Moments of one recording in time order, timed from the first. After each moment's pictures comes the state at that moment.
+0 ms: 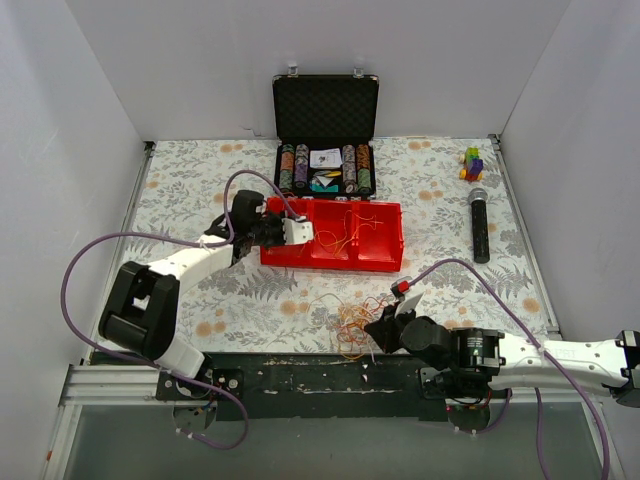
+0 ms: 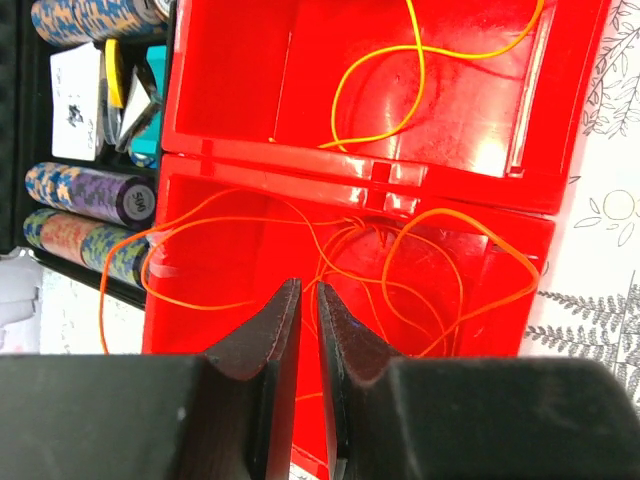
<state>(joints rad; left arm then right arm) -0.41 1.52 0.87 0.00 0.47 1.07 1.43 0.56 0.27 -0.25 0.54 0.78</state>
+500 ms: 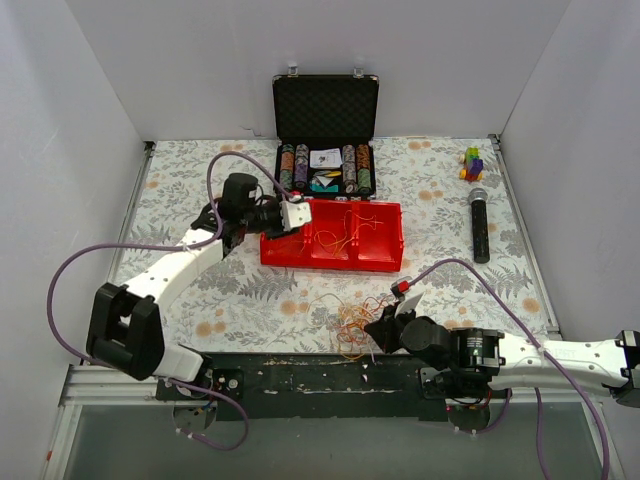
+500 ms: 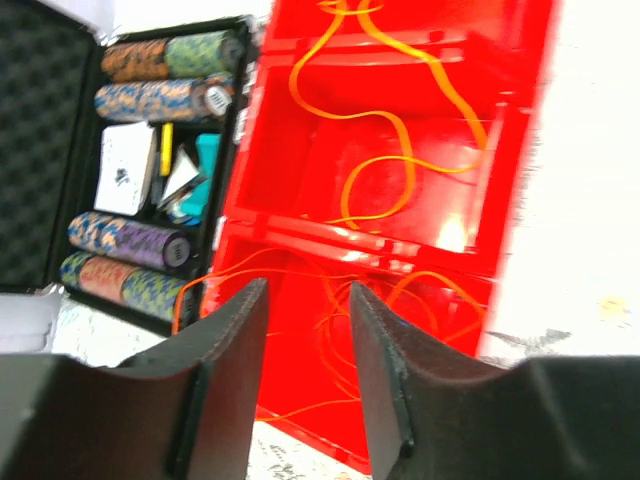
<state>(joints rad) -0.41 1.43 1.02 -0.16 0.57 0.91 1.43 0.56 0.27 -0.25 0.54 0.78</state>
